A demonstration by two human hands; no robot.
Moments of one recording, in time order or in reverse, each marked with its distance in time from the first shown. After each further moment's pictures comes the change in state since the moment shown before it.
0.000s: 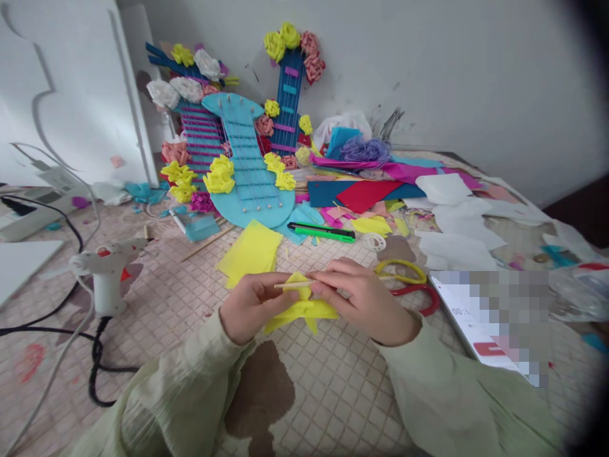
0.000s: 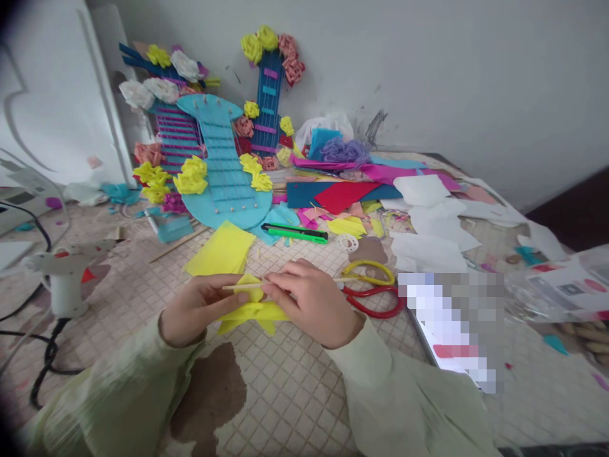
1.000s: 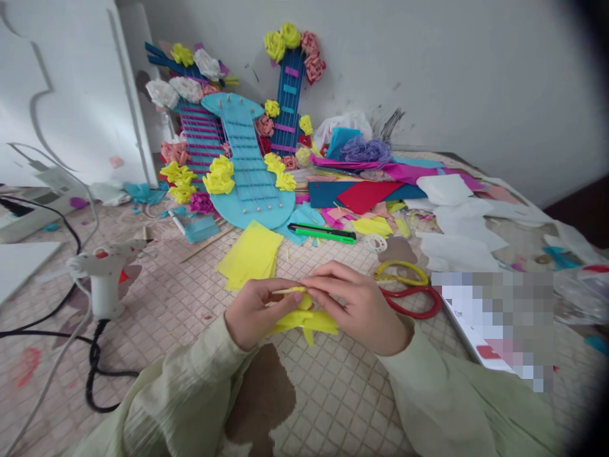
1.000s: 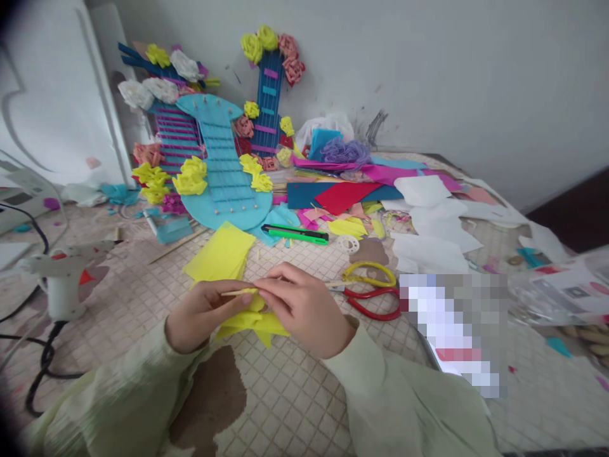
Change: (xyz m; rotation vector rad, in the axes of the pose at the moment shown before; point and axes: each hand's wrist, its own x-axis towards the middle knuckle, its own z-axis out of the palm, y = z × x) left_hand 0.001 -0.005 0.003 0.113 0.030 0.009; right_hand -0.001 -0.007 0.008 0.174 0.129 -0.064
